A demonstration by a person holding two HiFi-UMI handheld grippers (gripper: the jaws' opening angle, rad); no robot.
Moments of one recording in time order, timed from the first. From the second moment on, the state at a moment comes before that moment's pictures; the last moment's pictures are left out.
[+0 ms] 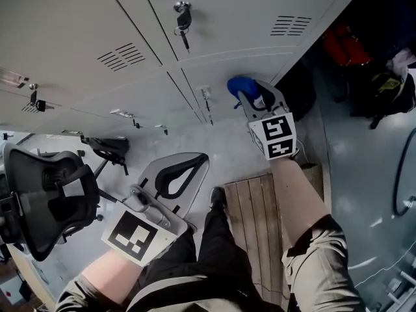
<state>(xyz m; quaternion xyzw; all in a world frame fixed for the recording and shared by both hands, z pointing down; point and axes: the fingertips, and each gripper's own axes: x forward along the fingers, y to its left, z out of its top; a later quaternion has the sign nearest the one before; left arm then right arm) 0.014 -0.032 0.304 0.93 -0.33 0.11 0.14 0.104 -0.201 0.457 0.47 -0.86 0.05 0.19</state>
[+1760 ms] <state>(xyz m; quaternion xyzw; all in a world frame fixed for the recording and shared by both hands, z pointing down) 0.020 -0.029 0.317 0.94 -0.30 0.11 0.14 0.088 -0.195 0.508 0.47 -0.85 0.08 0.23</state>
